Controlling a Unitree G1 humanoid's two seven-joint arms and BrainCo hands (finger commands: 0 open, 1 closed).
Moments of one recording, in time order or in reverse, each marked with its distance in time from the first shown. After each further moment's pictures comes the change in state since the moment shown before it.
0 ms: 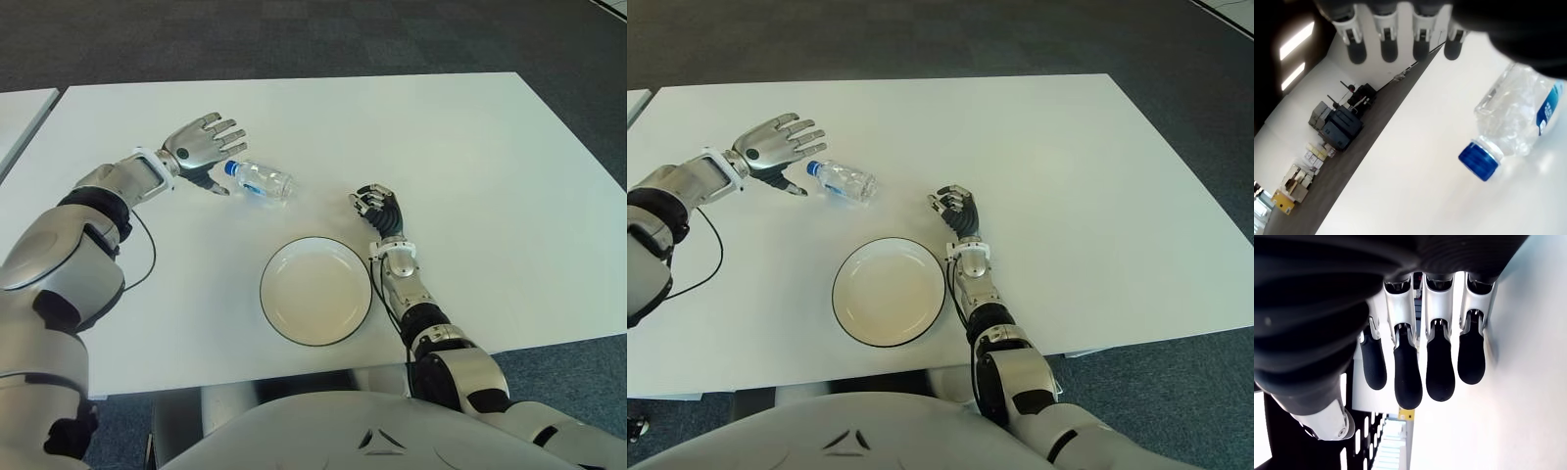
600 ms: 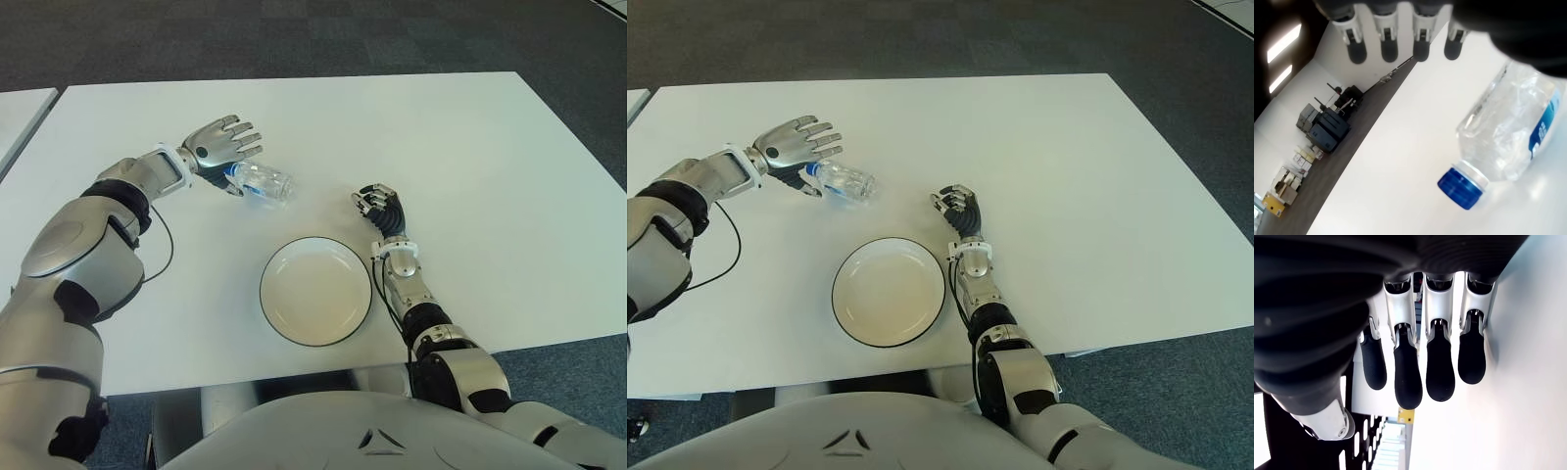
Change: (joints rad) left arm -0.053 -0.077 -0.034 0.061 0.000 -0.017 -0.045; right arm 0.004 -0.006 0.001 -0.009 -0.003 0.007 -0.009
